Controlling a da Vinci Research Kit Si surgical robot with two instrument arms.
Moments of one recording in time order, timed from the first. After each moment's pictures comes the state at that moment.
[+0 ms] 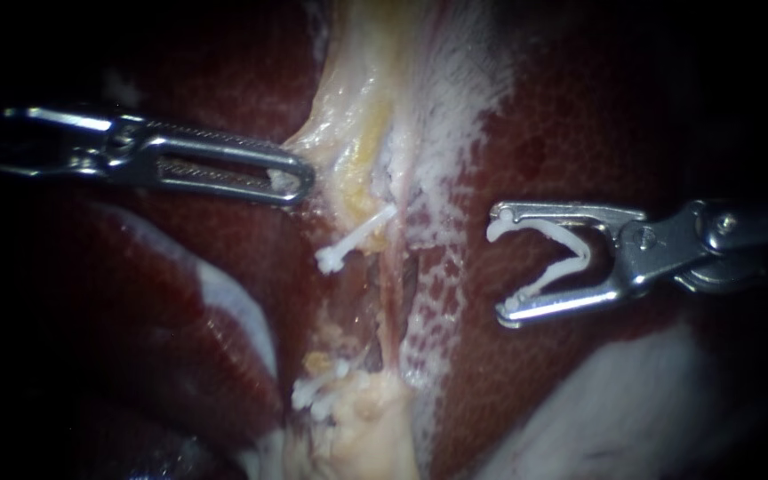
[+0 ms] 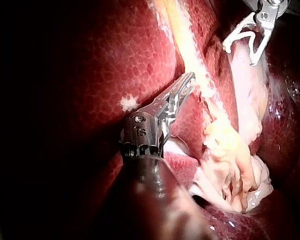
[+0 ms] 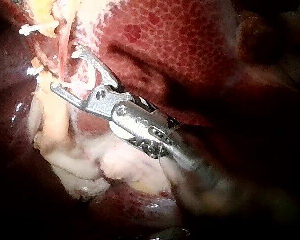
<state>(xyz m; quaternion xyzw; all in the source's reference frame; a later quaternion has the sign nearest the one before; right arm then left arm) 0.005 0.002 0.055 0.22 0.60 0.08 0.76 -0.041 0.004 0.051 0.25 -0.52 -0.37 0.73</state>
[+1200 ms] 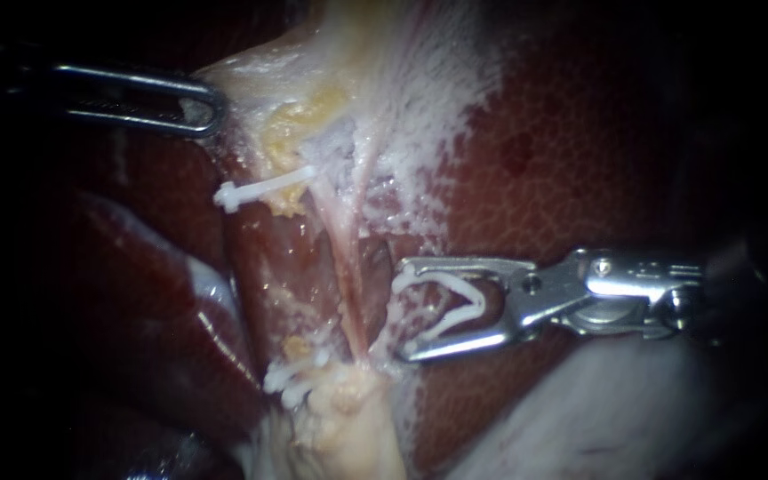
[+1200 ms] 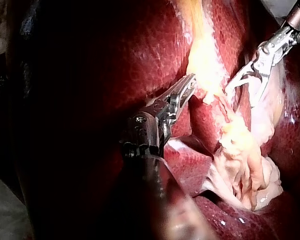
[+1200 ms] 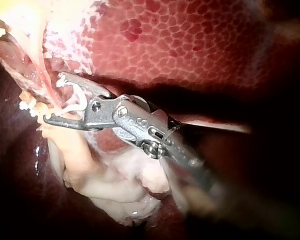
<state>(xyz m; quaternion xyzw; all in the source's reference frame) 0.015 -0.003 0.064 0.32 0.57 0.14 0.75 -0.034 0.009 0.047 0.22 -0.51 -0.40 0.73</state>
